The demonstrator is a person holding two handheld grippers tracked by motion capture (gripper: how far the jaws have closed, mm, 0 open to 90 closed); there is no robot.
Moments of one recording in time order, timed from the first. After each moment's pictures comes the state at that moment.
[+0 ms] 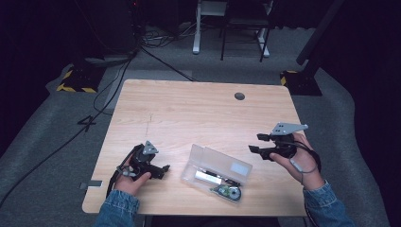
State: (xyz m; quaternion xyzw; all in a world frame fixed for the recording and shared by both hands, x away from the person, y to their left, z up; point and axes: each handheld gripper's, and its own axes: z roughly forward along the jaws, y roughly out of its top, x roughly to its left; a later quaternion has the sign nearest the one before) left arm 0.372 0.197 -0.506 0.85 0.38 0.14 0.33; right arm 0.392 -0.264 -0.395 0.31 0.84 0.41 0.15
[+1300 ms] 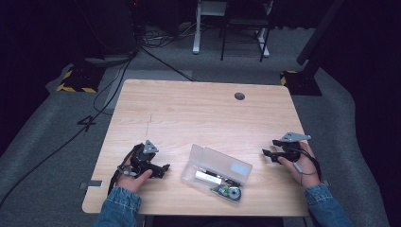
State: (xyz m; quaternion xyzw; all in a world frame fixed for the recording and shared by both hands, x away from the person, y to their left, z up) left arm 0.375 0.196 -0.506 0.85 0.39 0.14 0.33; right arm 0.428 -0.331 -0.501 0.38 0.83 0.36 0.18
